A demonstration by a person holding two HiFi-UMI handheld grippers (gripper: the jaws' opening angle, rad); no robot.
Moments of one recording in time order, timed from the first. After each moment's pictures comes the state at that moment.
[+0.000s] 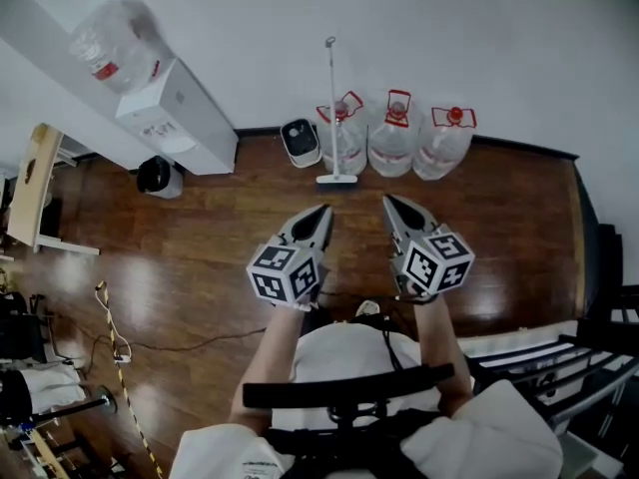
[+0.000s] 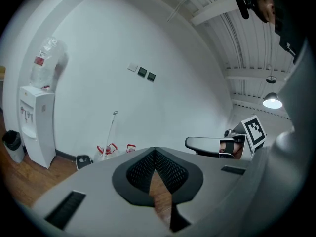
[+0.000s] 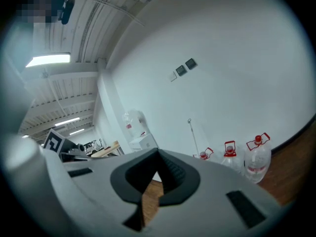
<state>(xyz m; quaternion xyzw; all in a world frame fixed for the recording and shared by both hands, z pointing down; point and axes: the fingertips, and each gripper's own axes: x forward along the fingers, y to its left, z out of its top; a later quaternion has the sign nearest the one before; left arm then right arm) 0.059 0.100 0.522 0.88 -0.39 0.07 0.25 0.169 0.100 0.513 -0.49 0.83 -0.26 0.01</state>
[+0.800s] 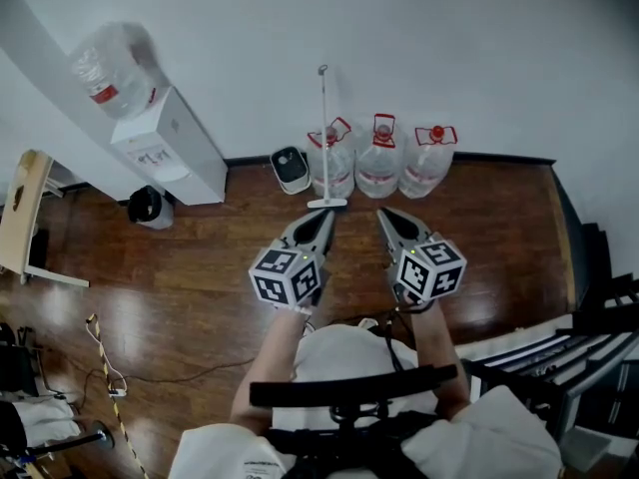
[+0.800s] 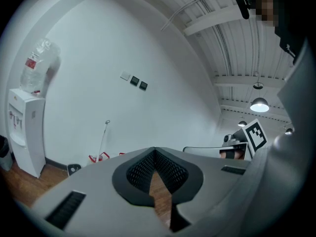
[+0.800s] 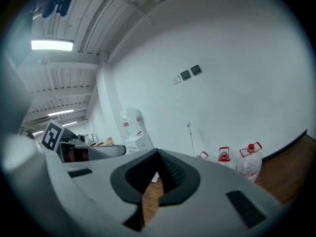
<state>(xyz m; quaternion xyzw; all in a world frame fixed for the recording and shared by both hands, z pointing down) 0.036 0.101 0.478 0.91 -0.34 0.03 0.23 0.132 0.118 0.483 -0.53 0.82 -0.23 -0.02</state>
